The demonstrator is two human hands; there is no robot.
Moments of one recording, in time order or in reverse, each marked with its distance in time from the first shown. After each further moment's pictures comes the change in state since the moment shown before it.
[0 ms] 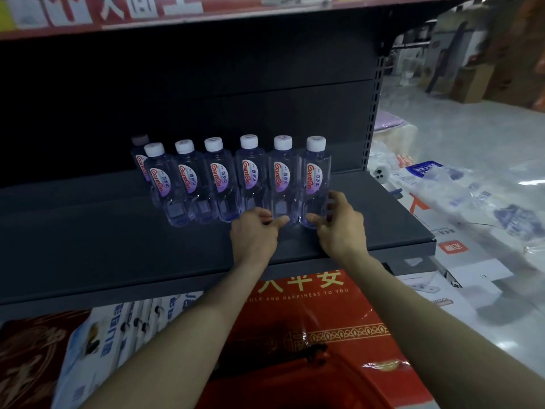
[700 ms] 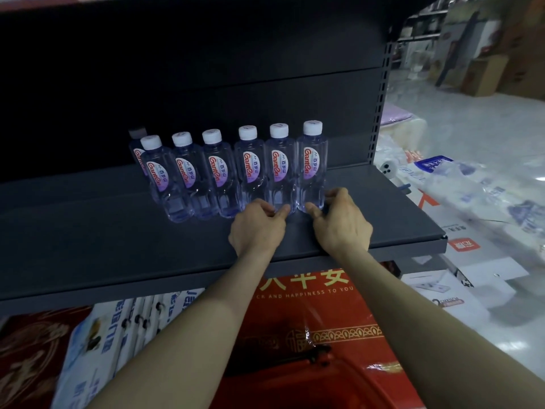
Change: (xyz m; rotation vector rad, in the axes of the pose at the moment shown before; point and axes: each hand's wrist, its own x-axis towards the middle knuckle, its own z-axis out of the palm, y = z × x) left_hand 0.007 0.007 0.010 0.211 0.068 -0.082; right_hand 0.017 0.011 0.019 -0.287 0.064 0.028
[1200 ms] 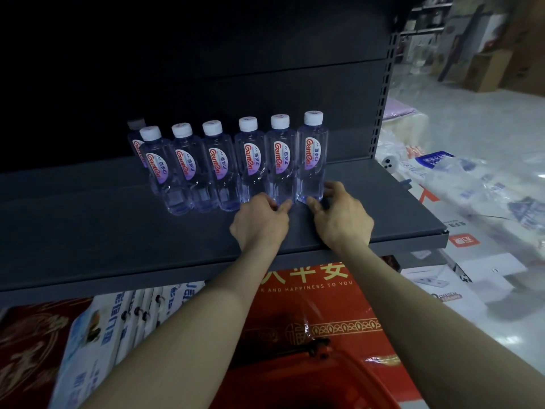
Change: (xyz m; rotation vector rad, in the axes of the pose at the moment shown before) left_hand -0.001 0.003 0.005 0.140 0.026 0.036; right_hand 0.000 0.002 0.004 -0.050 0.024 -0.045
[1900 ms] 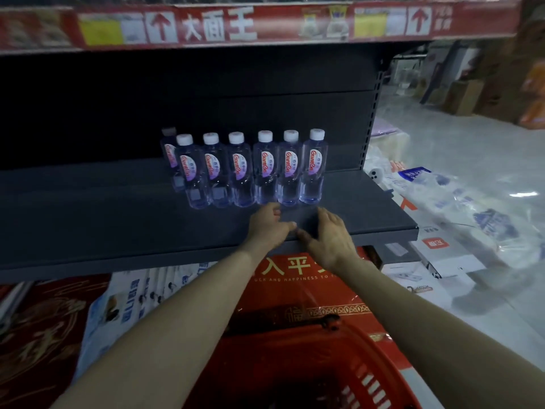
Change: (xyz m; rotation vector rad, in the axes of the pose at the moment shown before) left_hand -0.035 -0.018 -0.049 -0.396 -0.407 0.044; right_hand -0.075 -0.016 -0.031 -0.064 -0.293 -0.147
